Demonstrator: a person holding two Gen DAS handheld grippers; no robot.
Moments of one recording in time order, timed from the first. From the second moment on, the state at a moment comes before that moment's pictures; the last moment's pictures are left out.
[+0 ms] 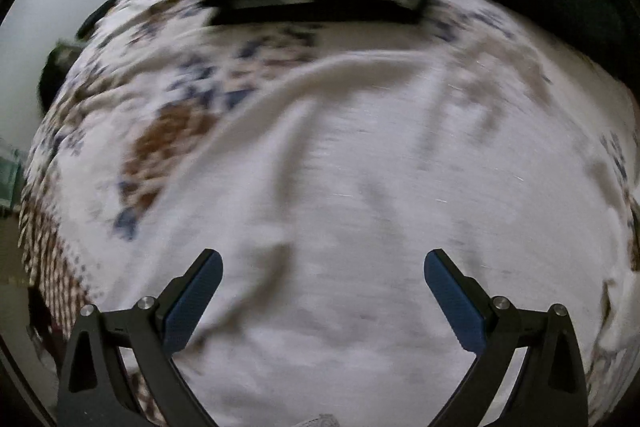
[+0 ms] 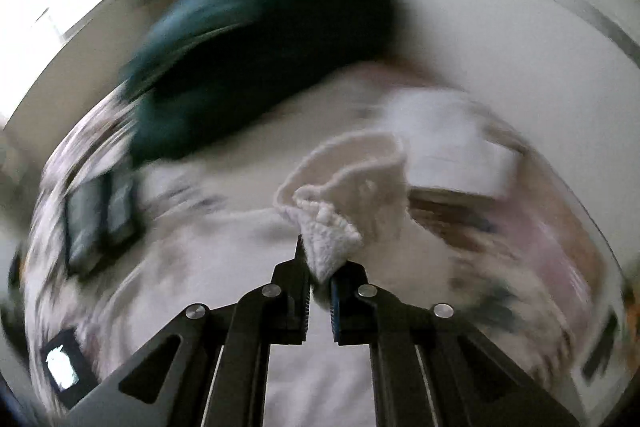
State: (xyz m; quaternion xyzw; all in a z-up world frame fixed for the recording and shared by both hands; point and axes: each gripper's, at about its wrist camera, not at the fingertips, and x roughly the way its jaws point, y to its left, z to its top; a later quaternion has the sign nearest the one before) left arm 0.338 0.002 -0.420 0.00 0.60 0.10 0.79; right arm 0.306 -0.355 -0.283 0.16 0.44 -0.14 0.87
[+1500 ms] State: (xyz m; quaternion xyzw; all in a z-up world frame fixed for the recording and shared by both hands) left arm 0.039 0.304 -0.520 -0.54 0.46 0.43 0.56; right arm 0.272 -0.166 -0.429 -0.03 0.62 -0.06 0.78
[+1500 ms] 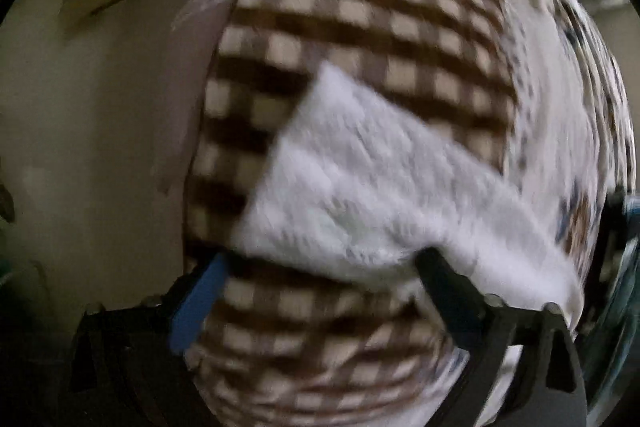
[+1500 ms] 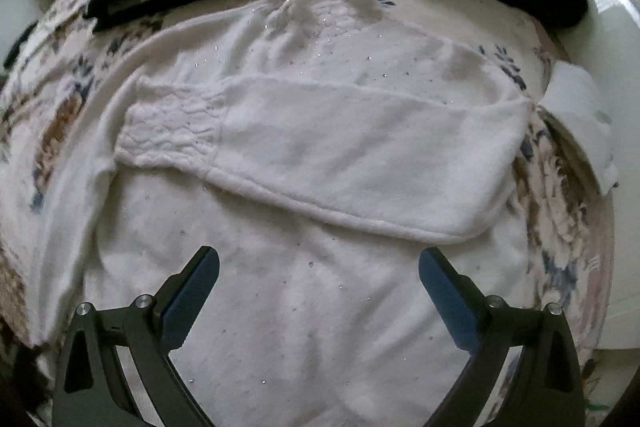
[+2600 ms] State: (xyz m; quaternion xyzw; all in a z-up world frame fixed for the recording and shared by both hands) left arm 0.337 -0.080 -0.340 -0.07 0.44 -0.09 0.89; right arm 0.256 -0.353 -0.459 0.12 0.65 -0.18 0.73
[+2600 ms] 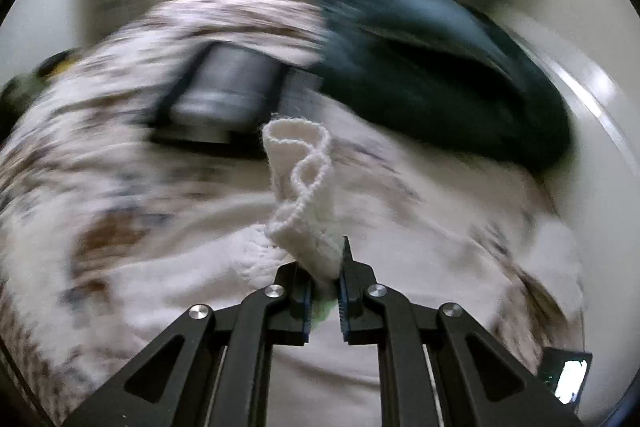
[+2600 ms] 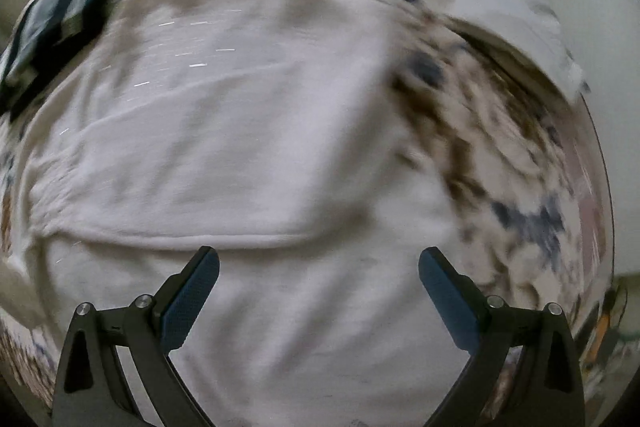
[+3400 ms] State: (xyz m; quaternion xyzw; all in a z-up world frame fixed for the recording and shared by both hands) left arm 0.353 0.001 -0.398 -0.06 0.53 0.02 0.84; right arm 0.305 -0.447 -0.447 0.30 0.60 -0.11 0.74
